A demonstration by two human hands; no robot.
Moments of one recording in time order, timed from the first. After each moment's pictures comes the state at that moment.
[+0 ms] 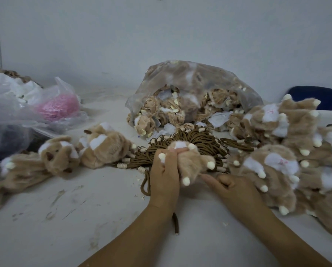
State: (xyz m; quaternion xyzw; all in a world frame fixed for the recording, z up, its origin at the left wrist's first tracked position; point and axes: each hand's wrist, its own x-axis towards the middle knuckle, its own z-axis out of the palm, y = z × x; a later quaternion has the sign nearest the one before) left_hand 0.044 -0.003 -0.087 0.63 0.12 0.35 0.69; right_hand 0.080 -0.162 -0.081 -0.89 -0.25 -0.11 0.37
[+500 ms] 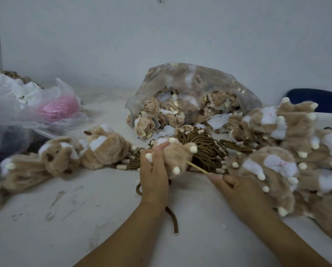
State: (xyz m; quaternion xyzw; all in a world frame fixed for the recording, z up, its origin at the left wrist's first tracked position) left_hand 0.045 0.014 -0.084 0.58 0.14 0.38 0.71; right_hand 0.083 -0.172 -0.079 -0.91 -0.20 -0.11 0.34
